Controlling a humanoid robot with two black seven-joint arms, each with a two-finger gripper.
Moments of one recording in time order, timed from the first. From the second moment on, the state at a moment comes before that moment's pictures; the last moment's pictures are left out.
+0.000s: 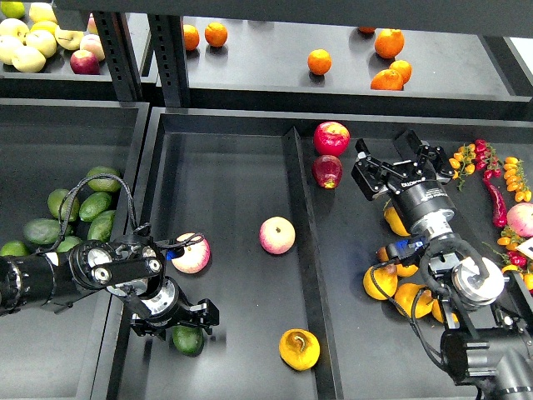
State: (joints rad) left arm -0.90 0.07 0.24 -0.72 0.56 -0.49 0.49; right arm 0.23 0.01 1.46 1.23 0.27 0.09 -0.21
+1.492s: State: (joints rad) left arm -1.03 0.21 0.00 -0.64 0.35 -0.49 0.49; right arm 0.20 0.01 1.45 1.24 0.27 0.11 -0.21
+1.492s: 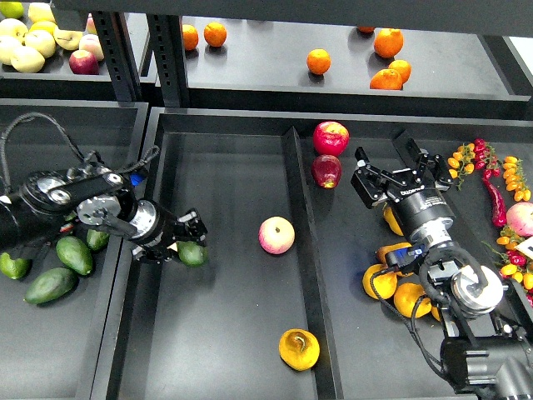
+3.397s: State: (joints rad) left arm -0.85 0.33 -0.10 -0.25 0.33 -0.49 0.49; right arm 0.13 0.02 1.44 1.27 0.27 0.11 -0.22
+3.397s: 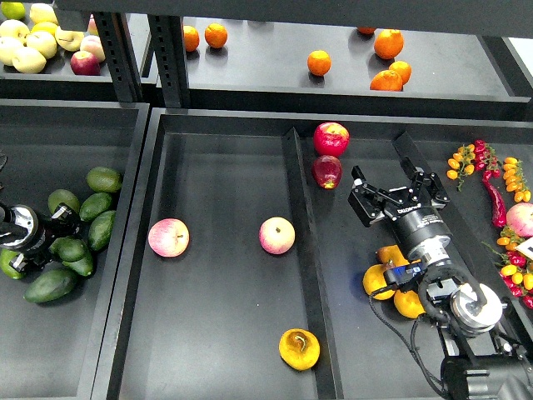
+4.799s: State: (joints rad) left arm -0.98 0.36 -0.65 -0.37 0.07 -0.49 0.49; right arm 0.05 0.01 1.40 1.26 0.27 0.13 -0.24
